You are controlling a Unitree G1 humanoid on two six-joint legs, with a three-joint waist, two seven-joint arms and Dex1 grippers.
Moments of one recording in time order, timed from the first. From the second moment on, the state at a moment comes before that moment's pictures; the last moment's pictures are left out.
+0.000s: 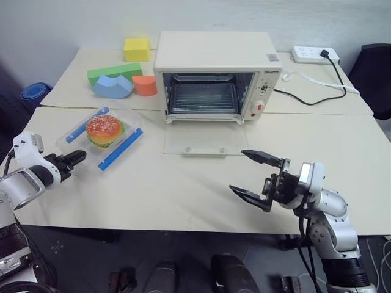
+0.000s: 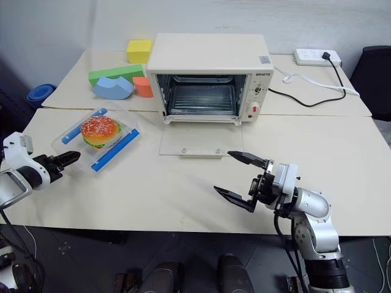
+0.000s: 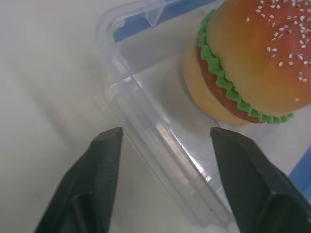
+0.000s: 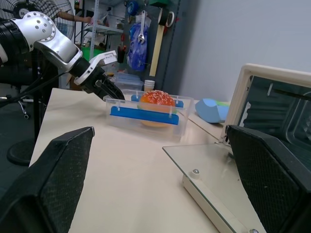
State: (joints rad) left arm -0.38 0.74 0.65 0.06 -0.87 1.21 0.06; right arm -0.13 -0.43 -0.06 -0.19 0.56 -0.15 1.13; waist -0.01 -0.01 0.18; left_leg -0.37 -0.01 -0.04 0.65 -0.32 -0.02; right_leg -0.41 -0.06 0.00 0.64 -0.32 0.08
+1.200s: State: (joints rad) left arm -0.97 0.30 0.18 0.09 -0.55 1.36 0.06; right arm 0.03 -0.48 -0.13 -0.24 0.50 -0.17 0.98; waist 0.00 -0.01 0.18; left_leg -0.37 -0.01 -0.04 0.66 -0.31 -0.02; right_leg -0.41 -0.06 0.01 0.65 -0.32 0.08
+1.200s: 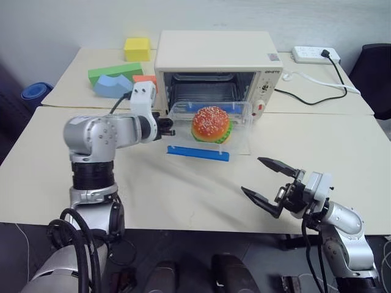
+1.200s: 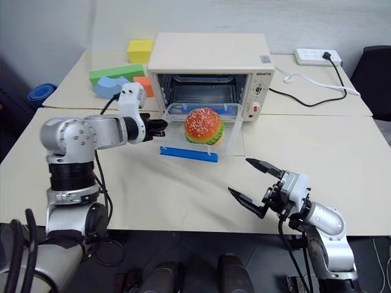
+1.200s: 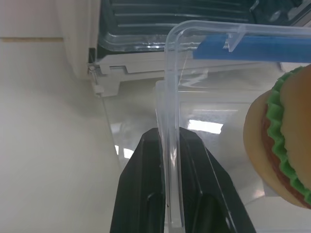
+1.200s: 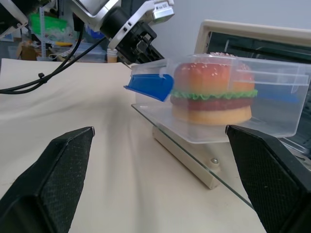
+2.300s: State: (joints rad) left arm -0.53 0.56 -0.02 0.03 -0.47 0.63 -0.87; right arm -0.27 -0.58 0.05 -0.13 0.36 0.16 0.87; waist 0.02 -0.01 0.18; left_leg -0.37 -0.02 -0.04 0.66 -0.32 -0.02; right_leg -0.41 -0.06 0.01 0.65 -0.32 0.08
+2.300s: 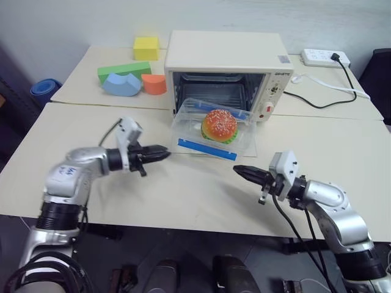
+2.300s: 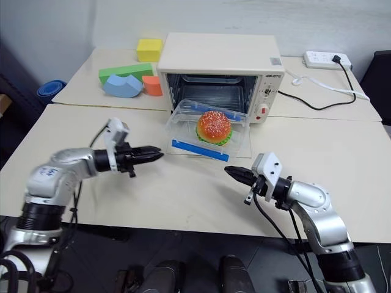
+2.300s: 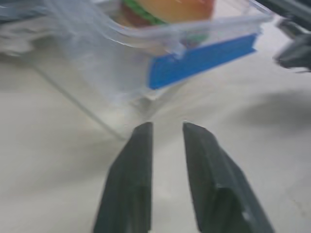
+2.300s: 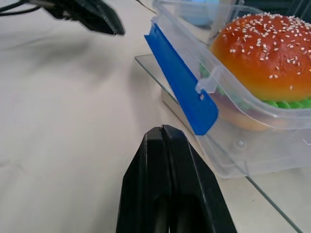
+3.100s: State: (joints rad) left arm -0.82 0.24 0.12 0.52 -0.32 0.26 -0.43; right arm -0.96 -0.36 0.07 0.86 0.11 -0.23 0.78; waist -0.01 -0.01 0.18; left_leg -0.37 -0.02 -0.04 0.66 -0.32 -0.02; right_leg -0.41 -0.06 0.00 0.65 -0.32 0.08
